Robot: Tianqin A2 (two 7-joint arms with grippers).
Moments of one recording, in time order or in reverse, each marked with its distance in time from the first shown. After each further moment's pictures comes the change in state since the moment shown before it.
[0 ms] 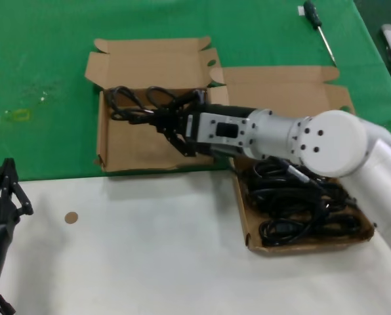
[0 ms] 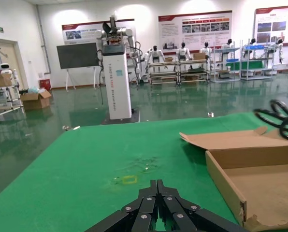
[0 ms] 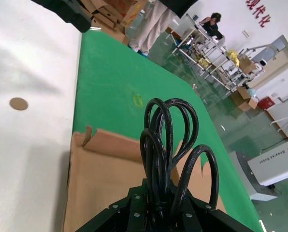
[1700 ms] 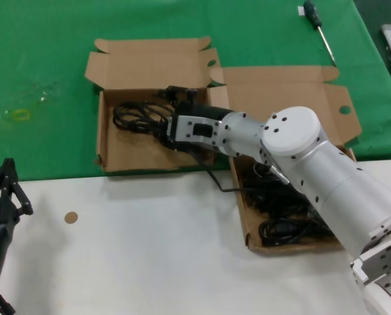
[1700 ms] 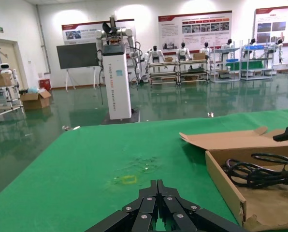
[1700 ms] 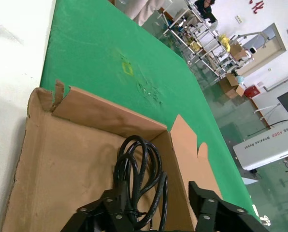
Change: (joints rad) left arm 0.000 0.000 0.000 0.000 0.000 0.000 0.000; right arm 0.160 -0.255 0.078 -0.585 0.237 0.188 -0.558
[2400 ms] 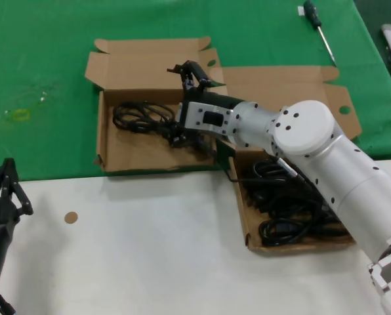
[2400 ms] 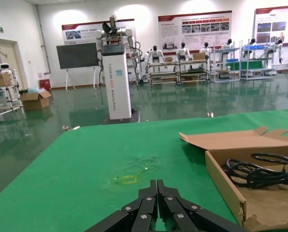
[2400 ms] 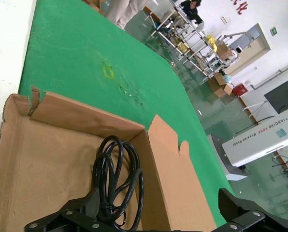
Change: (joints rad) left arm 0.000 0.000 0.000 0.000 0.000 0.000 0.000; right arm -0.031 0.064 -0.019 0.141 -0.058 -0.001 0.160
